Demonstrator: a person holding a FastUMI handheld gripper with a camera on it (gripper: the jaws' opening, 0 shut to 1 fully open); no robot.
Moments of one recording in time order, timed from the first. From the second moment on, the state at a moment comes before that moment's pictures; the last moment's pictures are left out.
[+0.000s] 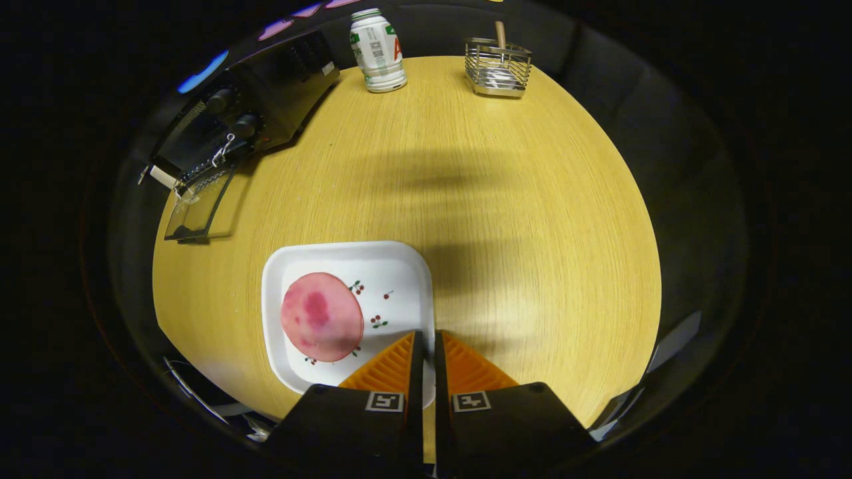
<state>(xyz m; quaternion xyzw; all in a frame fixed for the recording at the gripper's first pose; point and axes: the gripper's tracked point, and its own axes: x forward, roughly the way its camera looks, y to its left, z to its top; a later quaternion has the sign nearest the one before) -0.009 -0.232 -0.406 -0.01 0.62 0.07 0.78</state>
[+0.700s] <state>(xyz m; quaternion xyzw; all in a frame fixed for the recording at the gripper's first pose) -0.039 -0.198 -0.402 0.12 0.63 0.05 0.77</state>
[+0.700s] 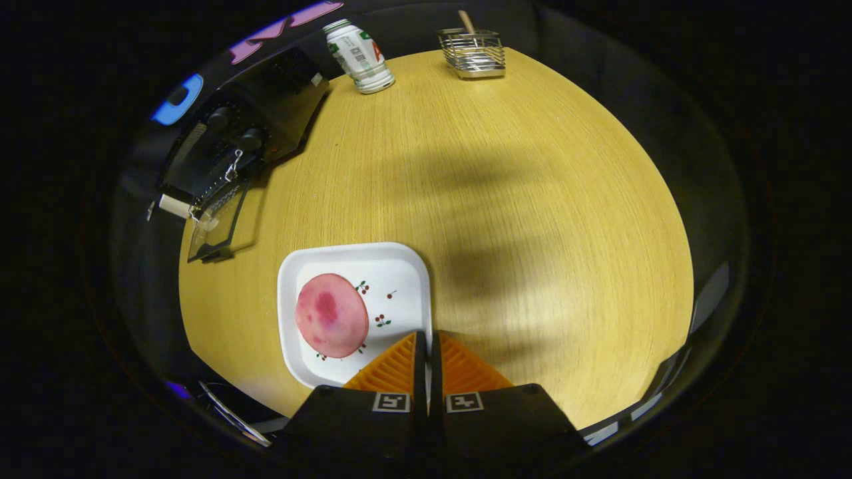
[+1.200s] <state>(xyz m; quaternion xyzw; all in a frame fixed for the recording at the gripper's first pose) -0.062 -0.122 -0.362 0.33 0.58 0.01 0.75</state>
